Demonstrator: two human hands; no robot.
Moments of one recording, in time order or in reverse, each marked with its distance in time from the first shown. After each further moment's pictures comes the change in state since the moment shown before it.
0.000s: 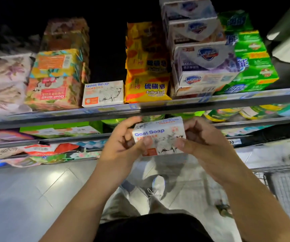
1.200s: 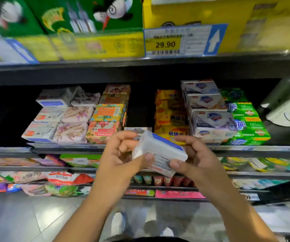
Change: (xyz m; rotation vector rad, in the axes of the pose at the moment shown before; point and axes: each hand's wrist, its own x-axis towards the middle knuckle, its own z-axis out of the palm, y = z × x) left_hand -0.032 0.085 -0.029 -0.018 0.164 0.328; right_hand 0.006 -0.047 0.055 -0.236 -0.059 -0.149
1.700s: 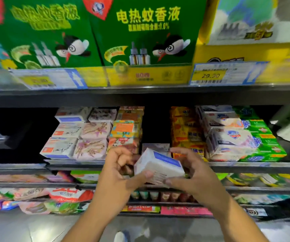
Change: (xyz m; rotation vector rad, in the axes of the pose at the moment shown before) left_hand 0.016 0.003 -0.076 0.162 -0.005 0.021; right_hand 0.030 -0.008 0.057 -0.184 -0.002 -0.010
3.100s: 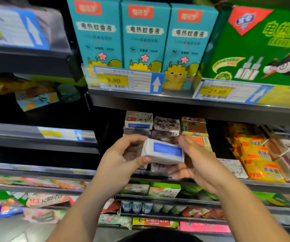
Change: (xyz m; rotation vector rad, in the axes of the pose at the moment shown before) left_hand 0.063 0.004 -0.246 0.064 -0.099 0.193; right_hand 0.103 -0.093 0.225 0.190 -0.092 0.266
